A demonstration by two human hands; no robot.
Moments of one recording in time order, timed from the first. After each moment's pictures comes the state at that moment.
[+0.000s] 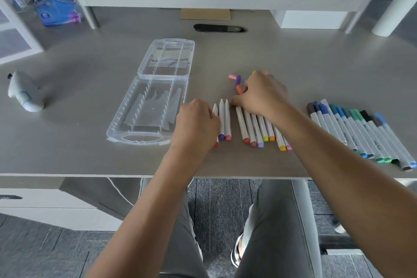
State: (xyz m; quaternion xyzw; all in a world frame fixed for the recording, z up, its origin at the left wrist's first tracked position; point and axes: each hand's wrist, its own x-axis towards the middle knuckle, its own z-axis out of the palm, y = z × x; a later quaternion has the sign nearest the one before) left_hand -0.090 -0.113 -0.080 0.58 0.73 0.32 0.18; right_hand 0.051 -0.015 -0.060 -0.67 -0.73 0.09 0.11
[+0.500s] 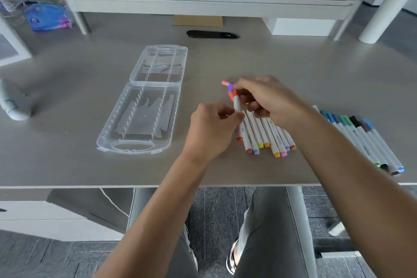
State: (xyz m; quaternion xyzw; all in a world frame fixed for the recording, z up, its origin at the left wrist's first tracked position) left_hand -0.058 -0.112 -0.066 0.53 0.62 0.44 0.38; right_hand 0.075 -0.031 -0.033 -0.60 -0.56 0.49 0.29
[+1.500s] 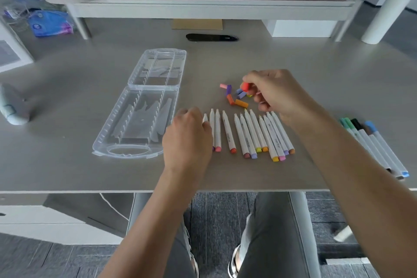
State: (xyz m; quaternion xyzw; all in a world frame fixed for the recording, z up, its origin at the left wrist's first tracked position) left_hand -0.072 -0.118 -0.079 0.57 0.76 0.31 0.04; right_hand 0.091 -0.026 -0.028 -0.58 -0.57 0.45 0.36
